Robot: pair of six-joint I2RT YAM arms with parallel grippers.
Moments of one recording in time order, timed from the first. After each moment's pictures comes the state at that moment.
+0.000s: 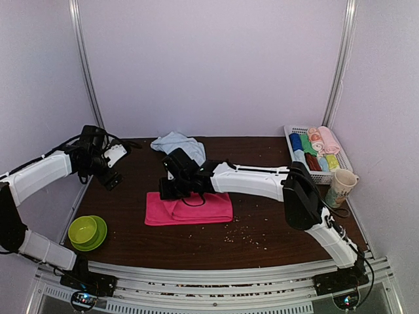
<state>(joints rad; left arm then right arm) -0.21 1.32 0.99 -0.55 -0.17 0.65 1.05 2.48 2.19 -0.43 -0.01 0.70</state>
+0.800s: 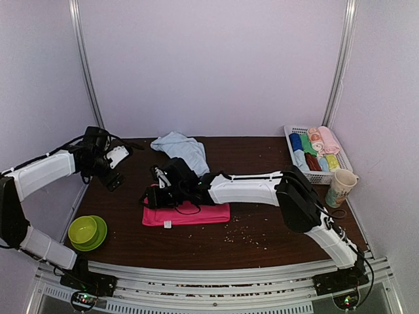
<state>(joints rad) -0.21 1.36 0.99 -0.52 -0.17 0.65 1.06 2.48 2.06 -0.10 -0.29 0.74</state>
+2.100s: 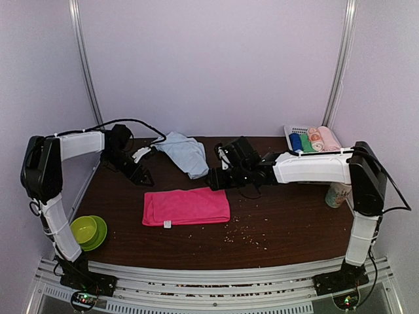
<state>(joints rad) -0.22 1.84 1.37 -0.79 0.50 0.46 0.86 1.89 1.39 -0.19 0.06 0.49</state>
